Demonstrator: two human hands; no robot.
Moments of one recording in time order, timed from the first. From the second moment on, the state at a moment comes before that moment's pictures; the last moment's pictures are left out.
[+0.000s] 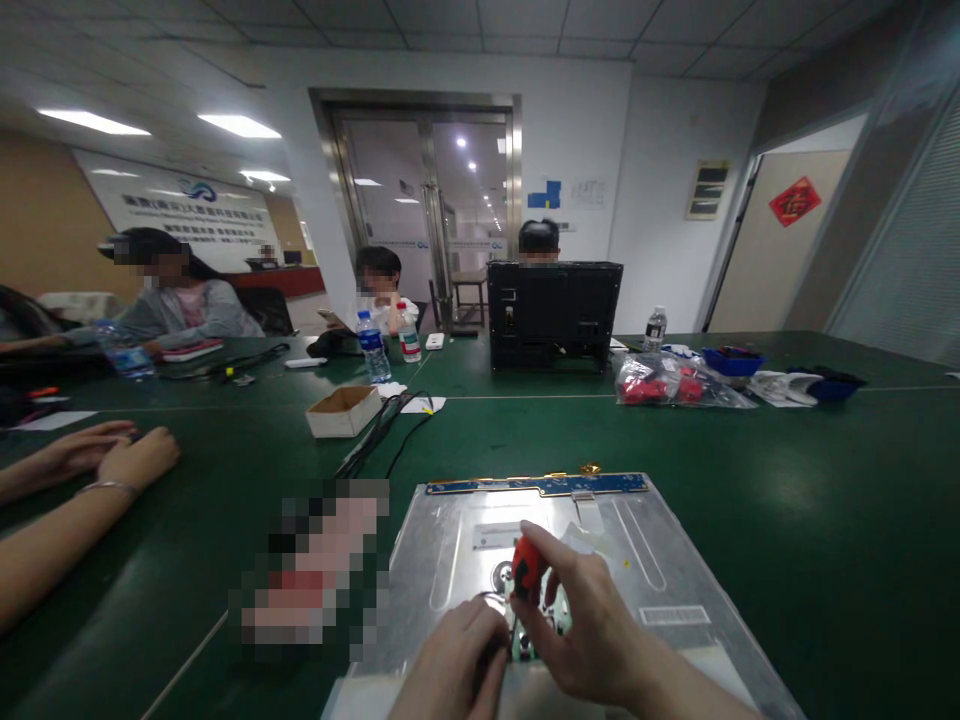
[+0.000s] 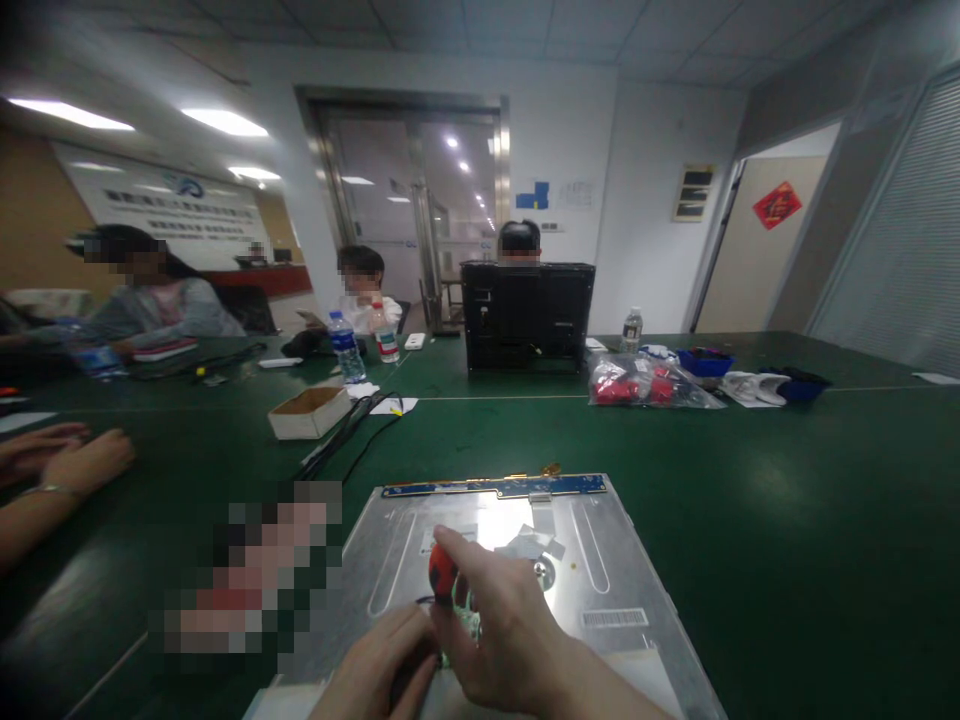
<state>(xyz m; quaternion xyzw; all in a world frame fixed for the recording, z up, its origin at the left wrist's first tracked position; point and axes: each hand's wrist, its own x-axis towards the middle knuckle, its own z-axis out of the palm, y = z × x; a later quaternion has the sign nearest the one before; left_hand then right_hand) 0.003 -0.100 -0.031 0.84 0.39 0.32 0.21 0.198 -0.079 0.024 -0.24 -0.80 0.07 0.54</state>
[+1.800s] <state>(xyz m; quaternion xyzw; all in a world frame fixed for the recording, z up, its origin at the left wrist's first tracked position) 0.006 -0.100 -0.022 0.83 0.38 0.35 0.21 0.201 -0.080 0.029 -0.26 -0.80 0.08 0.53</state>
